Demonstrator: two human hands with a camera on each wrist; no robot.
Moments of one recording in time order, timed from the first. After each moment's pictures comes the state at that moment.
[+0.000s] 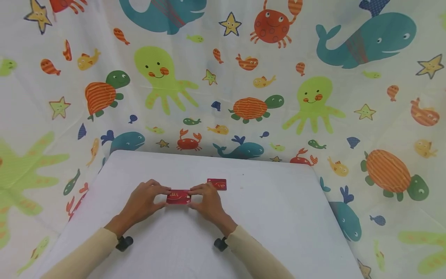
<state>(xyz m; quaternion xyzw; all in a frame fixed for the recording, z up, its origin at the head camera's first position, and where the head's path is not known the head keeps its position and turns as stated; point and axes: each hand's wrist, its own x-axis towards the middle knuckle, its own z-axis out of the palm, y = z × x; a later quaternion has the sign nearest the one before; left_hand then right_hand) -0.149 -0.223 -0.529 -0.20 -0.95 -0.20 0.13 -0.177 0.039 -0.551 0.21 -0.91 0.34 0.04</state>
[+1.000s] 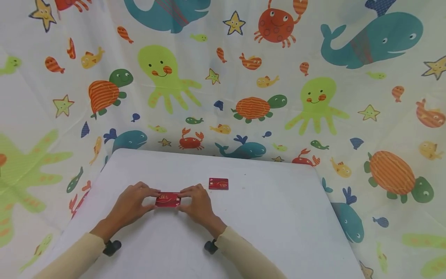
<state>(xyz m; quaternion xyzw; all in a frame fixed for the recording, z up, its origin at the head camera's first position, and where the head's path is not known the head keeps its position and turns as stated) -0.133 -0.259 -0.530 -0.18 -0.96 -0.20 0.11 -0.166 0.001 -0.556 0.22 -0.91 0.35 0.03</state>
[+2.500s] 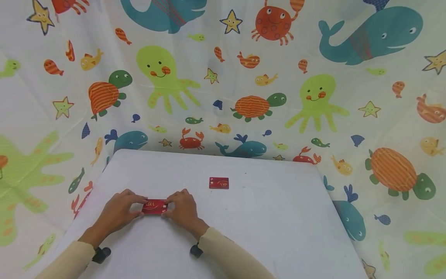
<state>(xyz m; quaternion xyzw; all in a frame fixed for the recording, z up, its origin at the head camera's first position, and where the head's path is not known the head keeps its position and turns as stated) -0.116 -0.291 -0.542 -0.12 -0.97 -0.19 0.05 -0.155 -0.052 -0.572 0.22 -0.94 0.25 0.02</state>
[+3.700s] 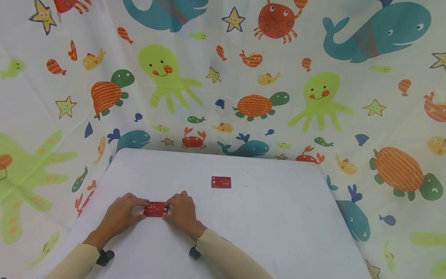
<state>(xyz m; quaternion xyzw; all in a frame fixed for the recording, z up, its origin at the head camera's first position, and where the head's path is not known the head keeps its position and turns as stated) -0.113 -0.297 -0.566 -0.11 -0.98 -0.18 0.04 -0.149 -0.065 -0.585 0.23 -0.95 0.20 0.04</state>
